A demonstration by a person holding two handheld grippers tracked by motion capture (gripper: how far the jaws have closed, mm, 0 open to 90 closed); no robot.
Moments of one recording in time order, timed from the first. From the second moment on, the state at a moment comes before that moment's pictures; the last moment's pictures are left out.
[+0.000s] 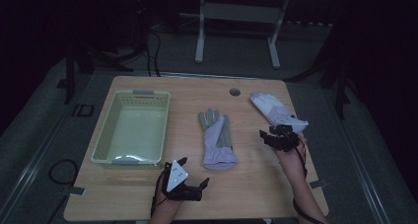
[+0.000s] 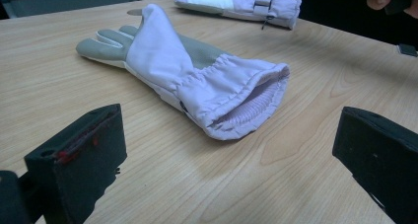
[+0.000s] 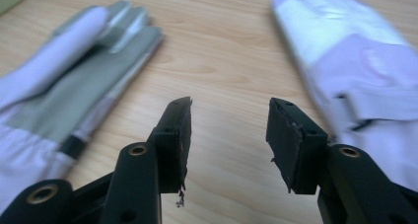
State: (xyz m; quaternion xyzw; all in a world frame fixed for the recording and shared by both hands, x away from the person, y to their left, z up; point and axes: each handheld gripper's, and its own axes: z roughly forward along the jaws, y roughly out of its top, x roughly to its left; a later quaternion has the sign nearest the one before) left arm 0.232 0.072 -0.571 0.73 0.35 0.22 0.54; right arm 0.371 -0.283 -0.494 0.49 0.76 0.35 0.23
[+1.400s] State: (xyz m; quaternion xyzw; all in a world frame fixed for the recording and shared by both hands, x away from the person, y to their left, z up) left arm 0.231 0.074 -0.572 0.73 0.35 0.21 0.55; right arm 0.487 -0.362 -0.494 0.52 0.77 0.31 0.21
